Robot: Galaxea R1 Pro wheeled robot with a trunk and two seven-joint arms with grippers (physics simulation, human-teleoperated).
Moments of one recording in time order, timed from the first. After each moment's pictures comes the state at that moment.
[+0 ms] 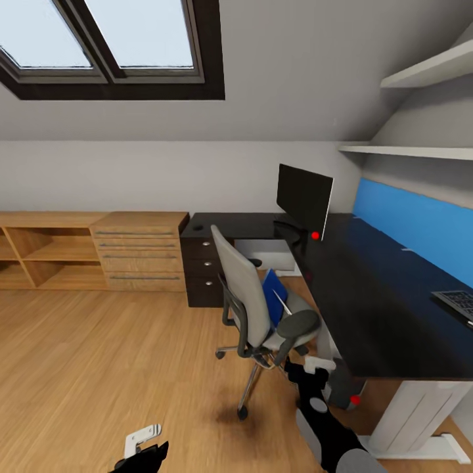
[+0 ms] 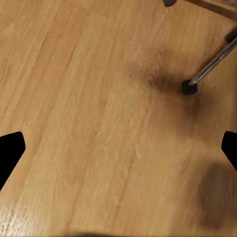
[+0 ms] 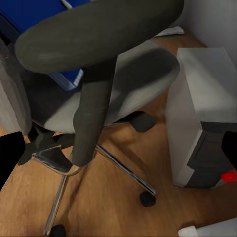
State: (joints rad) left arm -0.20 -0.02 0.13 -0.69 0.22 0.17 -0.02; right arm -0.54 0.12 0.01 -0.46 -0.05 -0.28 -0.28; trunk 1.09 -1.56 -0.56
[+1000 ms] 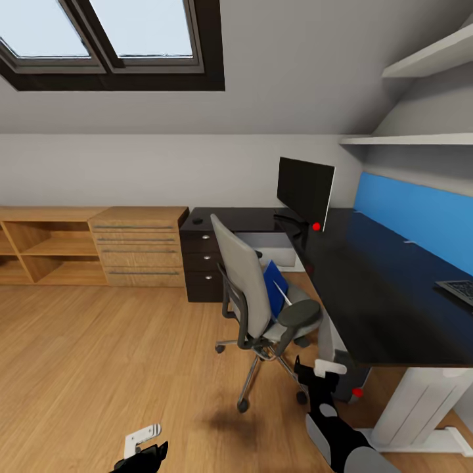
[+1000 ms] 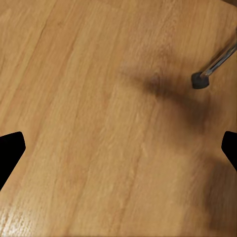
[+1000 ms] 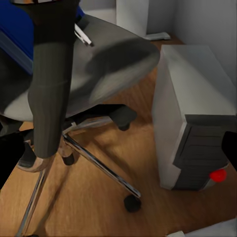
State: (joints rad) left arm -0.20 -0.02 0.13 -0.69 0.22 0.17 -0.01; right arm -0.57 0.07 0.00 -0.35 -0.06 -0.41 -0.28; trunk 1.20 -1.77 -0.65
